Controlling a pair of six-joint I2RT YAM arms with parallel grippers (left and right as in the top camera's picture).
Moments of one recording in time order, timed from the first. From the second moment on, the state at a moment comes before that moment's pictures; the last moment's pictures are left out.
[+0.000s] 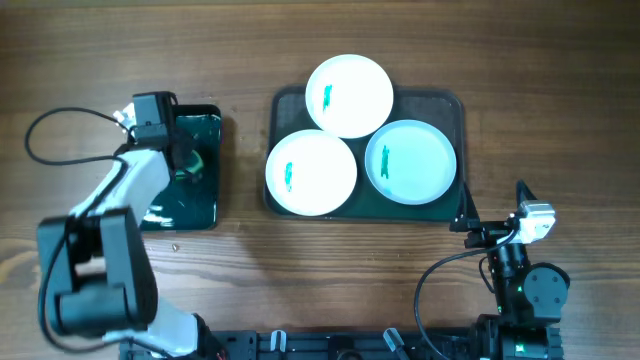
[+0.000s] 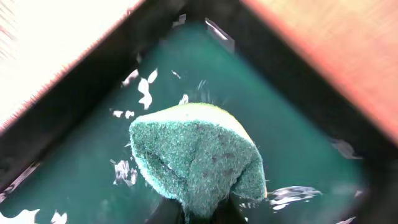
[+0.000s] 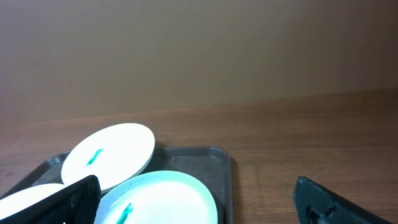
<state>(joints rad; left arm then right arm) 0.11 1.71 0.95 -0.25 -0.23 -0.58 -0.08 0.02 0.01 0.00 -0.15 0.12</state>
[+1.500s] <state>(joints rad) -0.52 1.76 0.95 -0.11 0.17 -0.61 -0.08 0.02 0.01 0.00 -0.15 0.12</state>
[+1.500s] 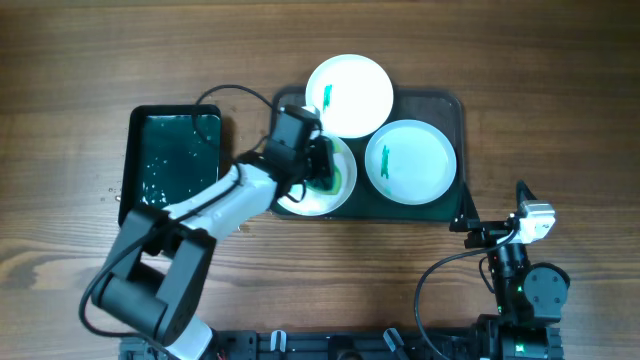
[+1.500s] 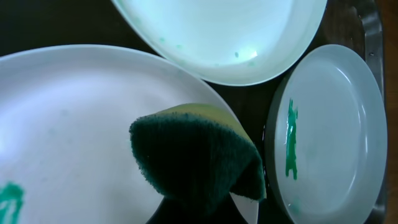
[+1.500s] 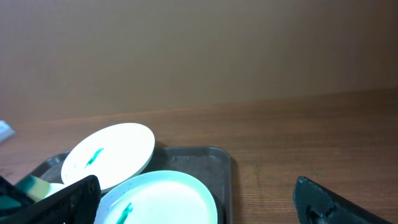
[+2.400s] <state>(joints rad) -0.43 1.51 0.95 -0.14 -0.09 -0.73 -0.08 0.03 0.02 0.73 -0.27 0.54</state>
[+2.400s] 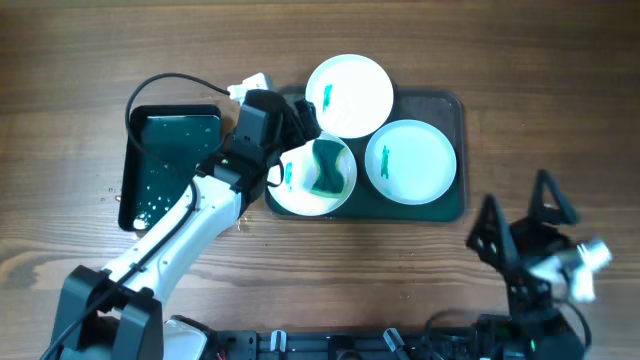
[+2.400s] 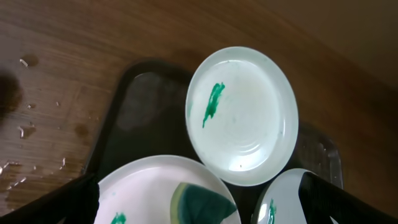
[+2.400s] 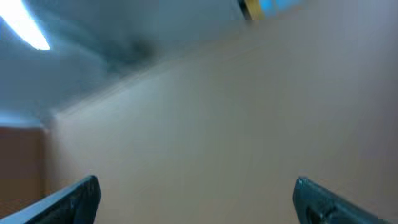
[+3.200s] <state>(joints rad) -0.41 1.51 0.95 -0.18 -0.09 -0.73 0.20 1.61 1.31 -0.57 -0.72 0.29</state>
